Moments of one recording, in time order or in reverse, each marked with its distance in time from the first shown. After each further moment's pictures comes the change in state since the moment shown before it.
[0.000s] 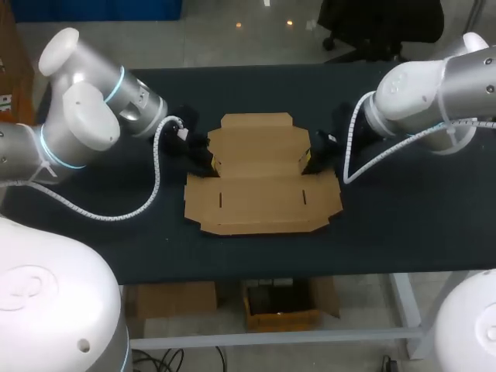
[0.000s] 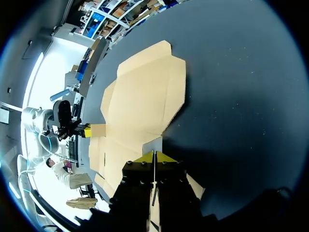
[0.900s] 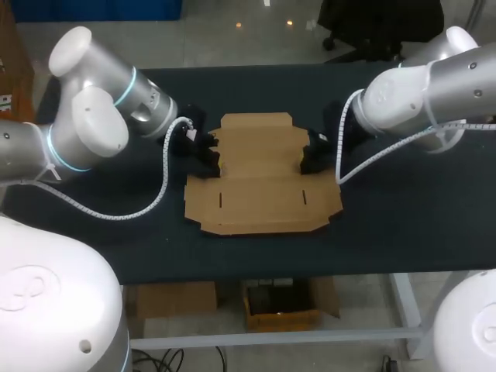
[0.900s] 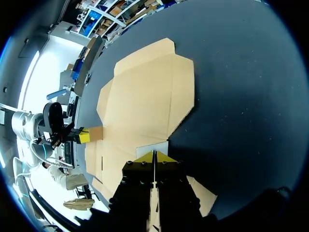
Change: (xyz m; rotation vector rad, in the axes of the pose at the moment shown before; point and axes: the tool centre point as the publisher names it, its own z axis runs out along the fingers) left arm 0.013 -0.003 0.005 0.024 -0.047 0.008; right arm 0.006 0.006 0.013 0.010 -0.049 0.001
